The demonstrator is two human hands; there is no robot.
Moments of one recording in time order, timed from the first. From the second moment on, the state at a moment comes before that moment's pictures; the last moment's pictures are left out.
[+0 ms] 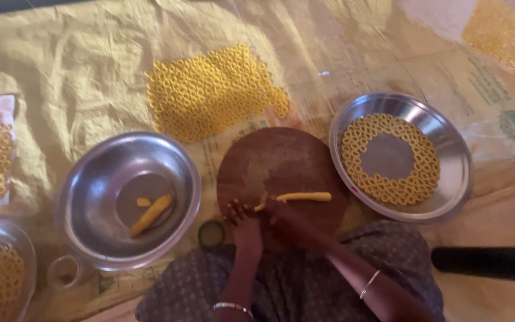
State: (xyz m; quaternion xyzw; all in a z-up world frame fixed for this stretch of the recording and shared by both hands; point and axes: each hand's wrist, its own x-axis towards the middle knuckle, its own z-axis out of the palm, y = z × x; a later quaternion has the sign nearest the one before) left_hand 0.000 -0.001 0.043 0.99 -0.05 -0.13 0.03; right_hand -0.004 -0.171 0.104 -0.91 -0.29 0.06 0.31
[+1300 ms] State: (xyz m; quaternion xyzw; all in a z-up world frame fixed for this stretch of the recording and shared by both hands) left_hand 0.095 -0.027 0.070 0.98 -0.13 0.04 0.16; right_hand 0.023 -0.256 0.106 -0.98 -0.06 -0.12 0.15
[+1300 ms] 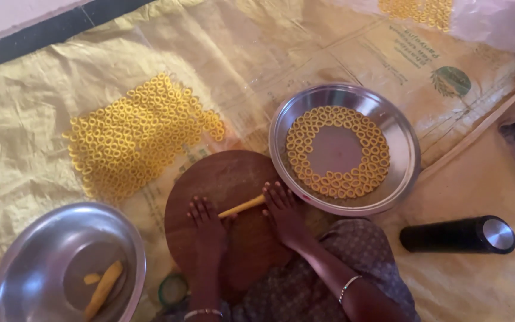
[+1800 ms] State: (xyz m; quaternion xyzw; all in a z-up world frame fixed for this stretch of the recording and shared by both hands) left_hand -0.015 -0.011 0.099 0.97 -0.22 -0.13 0.04; right_hand 0.016 -0.253 0.131 -0.96 -0.09 -0.17 0.18
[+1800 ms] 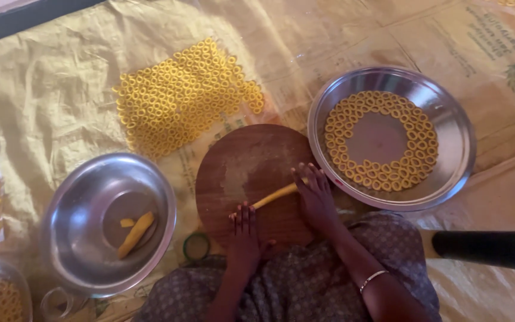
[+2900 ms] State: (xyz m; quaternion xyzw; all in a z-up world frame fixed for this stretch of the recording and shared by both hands) left_hand 0.020 -0.021 0.078 0.96 -0.23 0.08 0.13; right_hand 0.006 -0.246 0.116 -0.95 -0.07 -0.21 0.20
